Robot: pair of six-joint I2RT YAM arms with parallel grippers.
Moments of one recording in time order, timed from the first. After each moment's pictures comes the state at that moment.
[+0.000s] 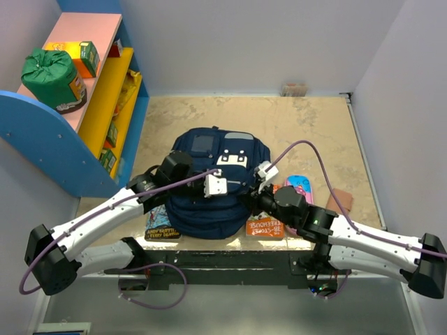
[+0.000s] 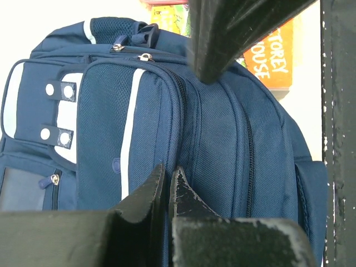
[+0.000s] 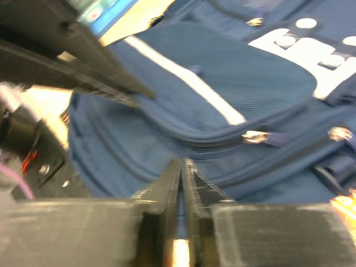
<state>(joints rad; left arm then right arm) -0.78 1.09 0.85 -0.39 0.44 0.63 1.08 0.85 0.54 0.02 0.20 0.38</state>
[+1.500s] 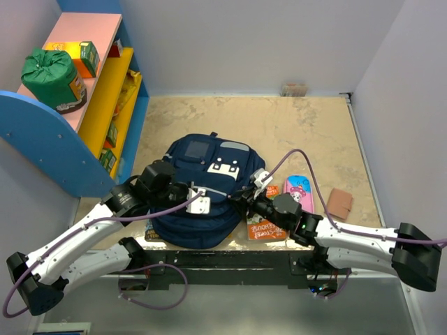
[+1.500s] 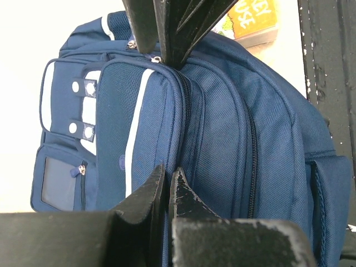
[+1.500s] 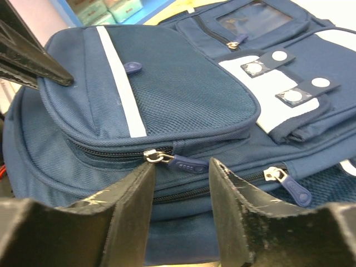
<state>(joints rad) -0.78 0.87 0.85 -0.66 0.42 0.82 1.07 0.97 0.33 0.48 0.18 0.28</state>
